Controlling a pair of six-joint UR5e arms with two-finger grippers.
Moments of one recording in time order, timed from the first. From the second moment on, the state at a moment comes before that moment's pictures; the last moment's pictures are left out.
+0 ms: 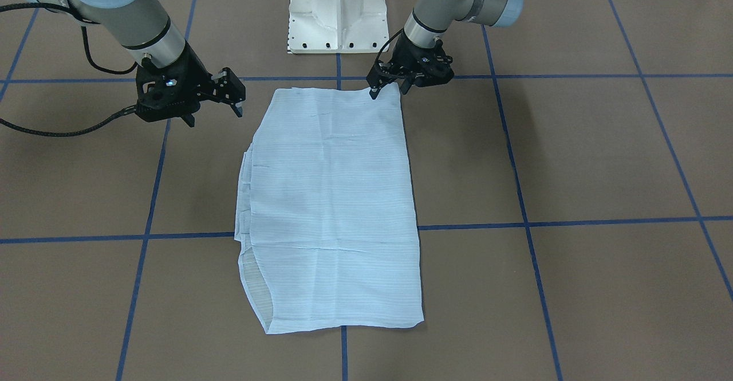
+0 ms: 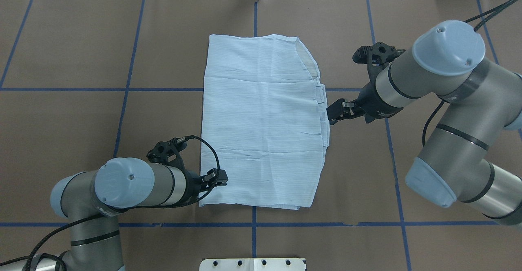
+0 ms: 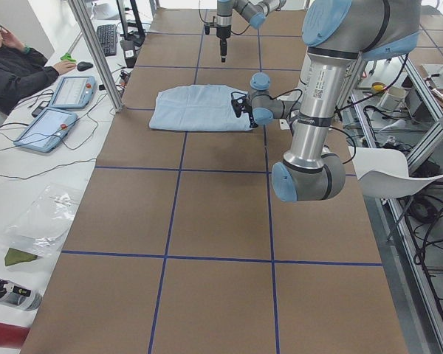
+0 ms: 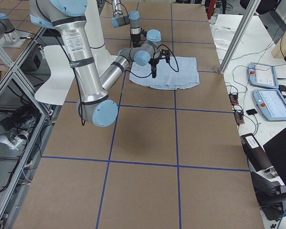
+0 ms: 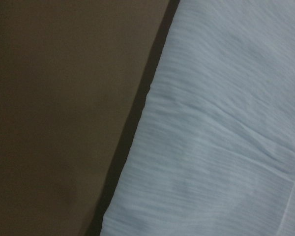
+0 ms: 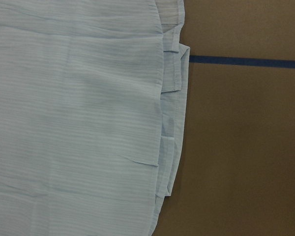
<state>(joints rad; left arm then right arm) -0.30 -1.92 -1.87 -2.02 -1.73 -1.81 0.72 -1.22 2.00 -1.52 2.09 1.01</state>
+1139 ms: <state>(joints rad) -0.28 -1.91 -1.86 -2.01 -1.73 -1.84 0.71 -1.22 2.00 -1.52 2.09 1.01</state>
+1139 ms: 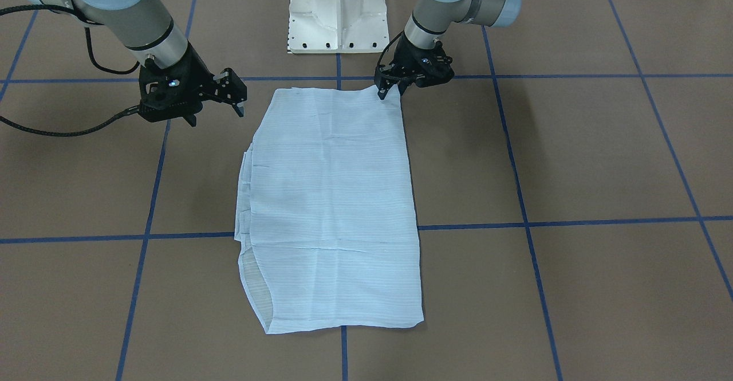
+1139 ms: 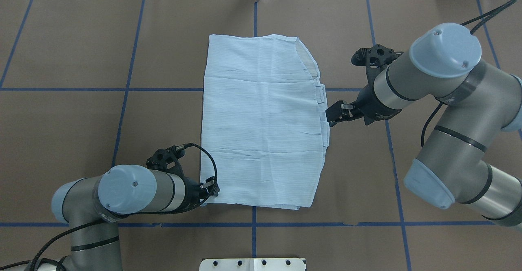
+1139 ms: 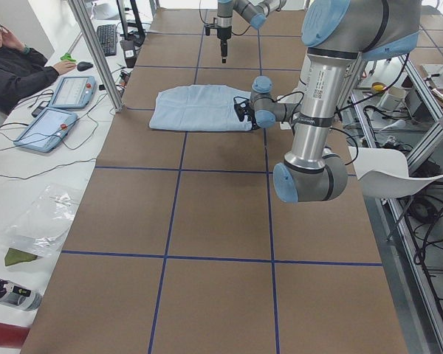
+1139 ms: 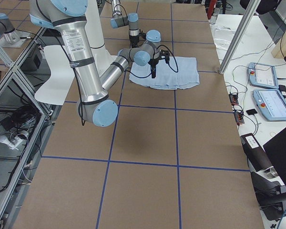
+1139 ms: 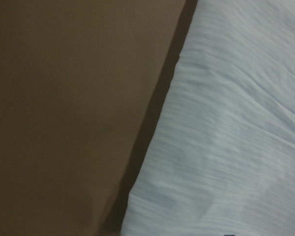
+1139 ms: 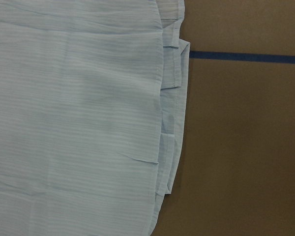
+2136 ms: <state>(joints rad) -0.28 -1.91 -1.87 -2.01 -1.73 -1.84 0.58 -1.21 2.01 -1.52 1.99 1.26</state>
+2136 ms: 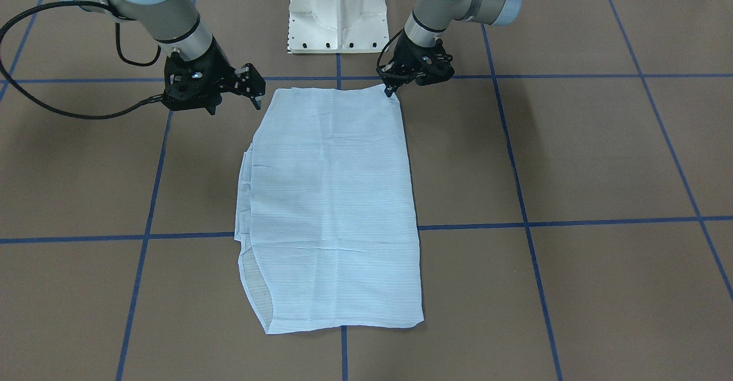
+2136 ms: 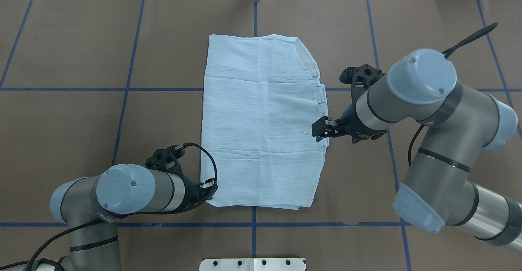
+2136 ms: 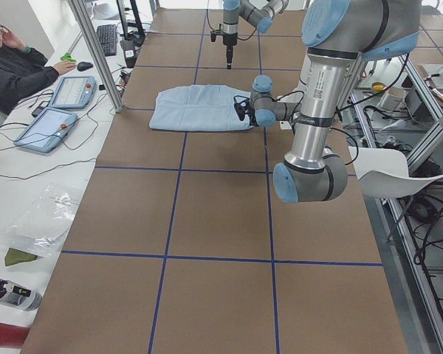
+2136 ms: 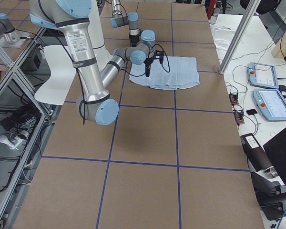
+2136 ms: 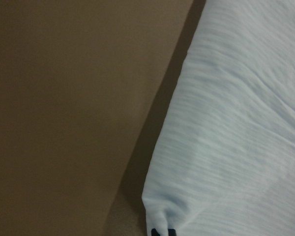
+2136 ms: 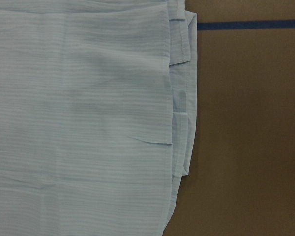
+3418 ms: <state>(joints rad) -0.28 -1.92 -1.91 -1.97 -1.74 -1.84 0.25 -1.12 1.87 -1.54 1.74 1.89</state>
